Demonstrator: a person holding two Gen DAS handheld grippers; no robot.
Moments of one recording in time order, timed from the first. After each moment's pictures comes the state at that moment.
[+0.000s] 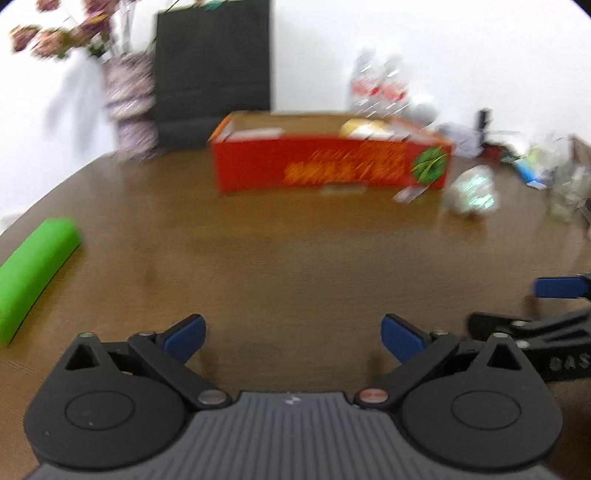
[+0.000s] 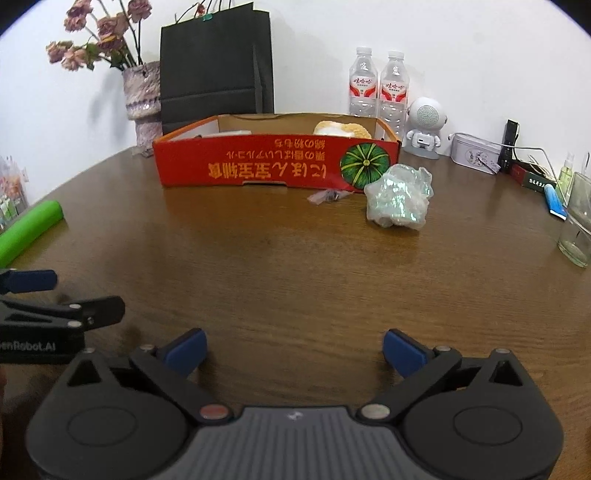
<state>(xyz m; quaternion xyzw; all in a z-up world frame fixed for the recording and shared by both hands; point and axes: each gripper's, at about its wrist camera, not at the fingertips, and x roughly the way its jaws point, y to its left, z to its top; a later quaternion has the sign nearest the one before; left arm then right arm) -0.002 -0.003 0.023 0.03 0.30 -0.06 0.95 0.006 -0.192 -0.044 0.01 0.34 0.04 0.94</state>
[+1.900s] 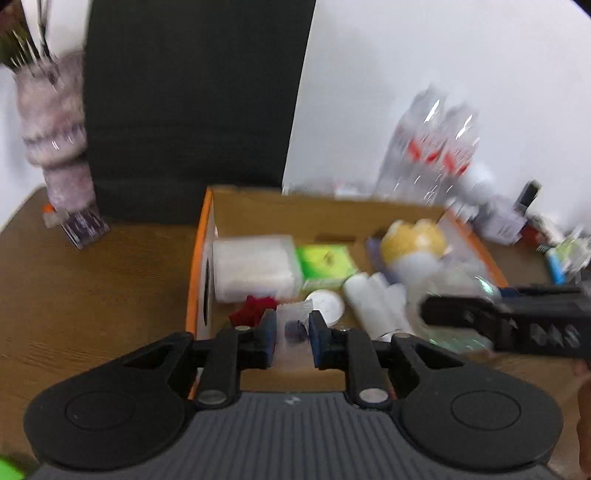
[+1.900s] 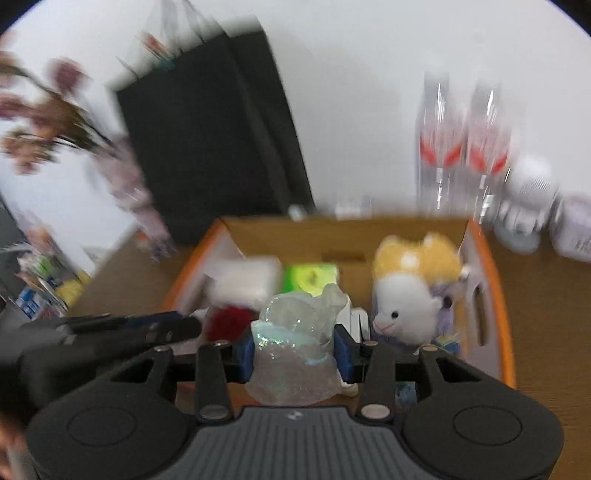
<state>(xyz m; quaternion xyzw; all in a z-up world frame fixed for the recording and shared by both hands) 0.280 0.033 0.094 -0.05 0.40 -0.07 0.91 0.319 -0.183 0.060 0.10 0.43 0.12 0.89</state>
